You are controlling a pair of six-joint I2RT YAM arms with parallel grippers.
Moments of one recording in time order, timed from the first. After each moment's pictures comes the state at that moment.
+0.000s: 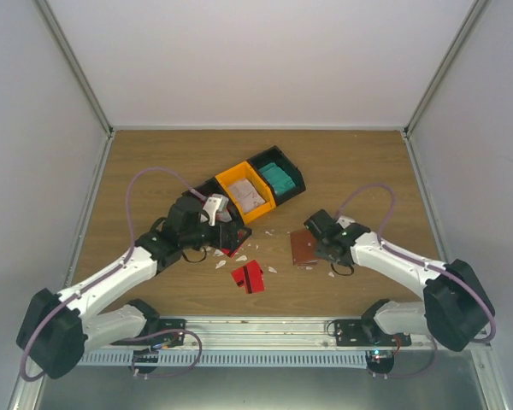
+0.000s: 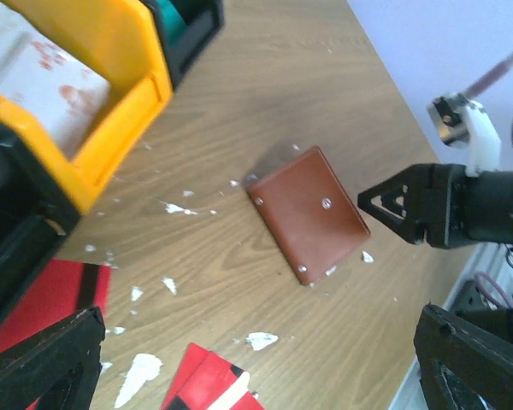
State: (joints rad) left arm -0.56 1.04 0.62 -0.16 0.36 -0.47; right arm 0.67 1.29 0.73 -0.75 0.37 0.97
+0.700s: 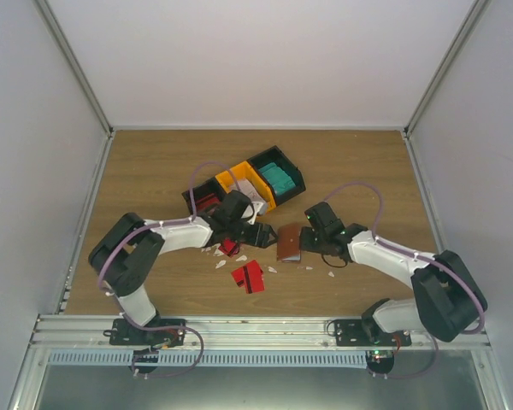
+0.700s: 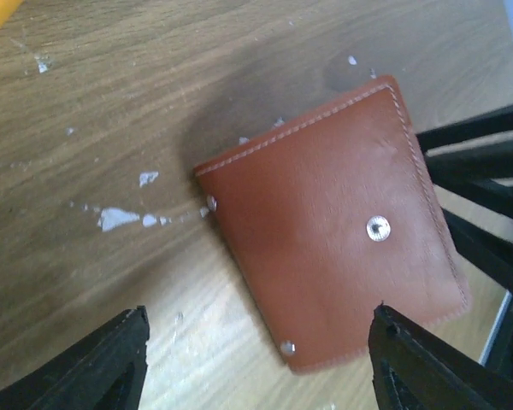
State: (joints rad) left arm -0.69 1.68 0.85 -0.01 0.44 -0.48; right arm 0.58 1.34 0.65 -0.37 0.07 0.68
